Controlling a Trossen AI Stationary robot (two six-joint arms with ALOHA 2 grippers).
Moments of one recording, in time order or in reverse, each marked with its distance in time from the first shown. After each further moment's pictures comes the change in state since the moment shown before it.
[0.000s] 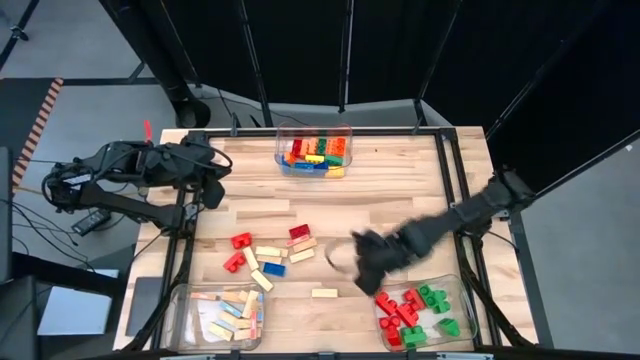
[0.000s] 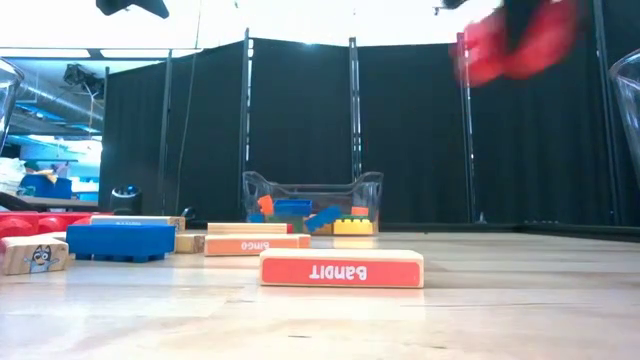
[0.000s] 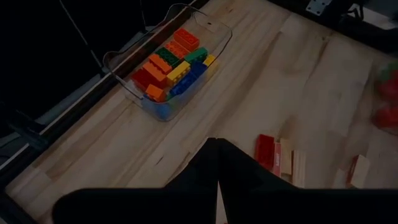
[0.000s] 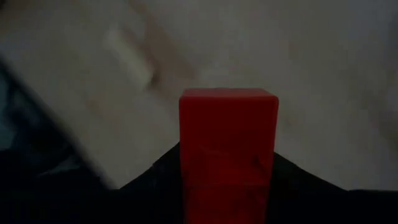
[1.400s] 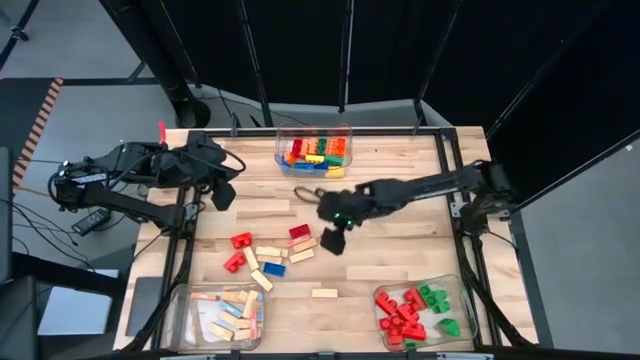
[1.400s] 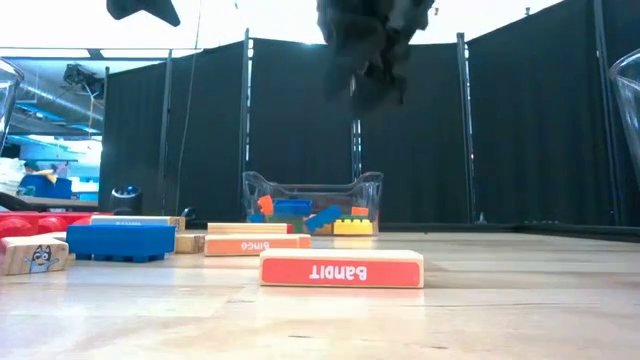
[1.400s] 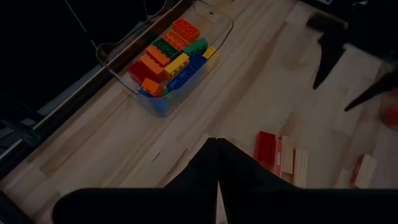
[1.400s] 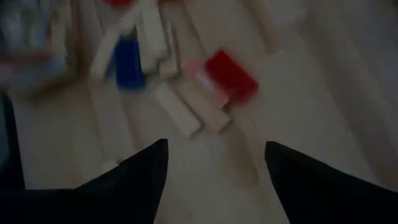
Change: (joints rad) left arm 0.000 0.066 0.000 0.018 0.004 -0.025; right arm -0.324 0.096 0.002 0.402 -0.027 -0.657
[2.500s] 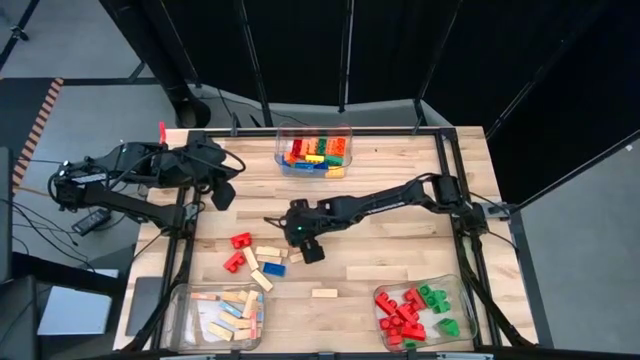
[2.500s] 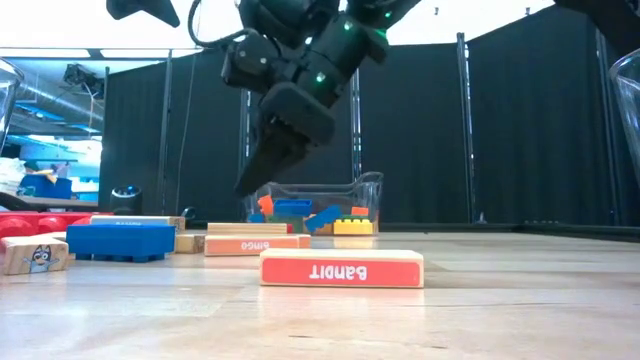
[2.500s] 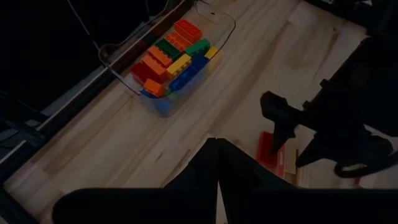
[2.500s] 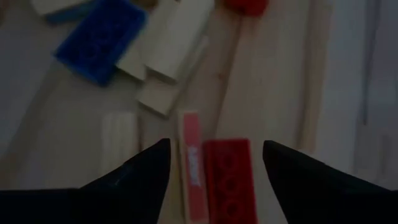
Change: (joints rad) left arm 0.000 0.002 0.000 -0.004 -0.009 0.006; right arm -0.029 0.393 0.227 0.216 0.058 -0.773
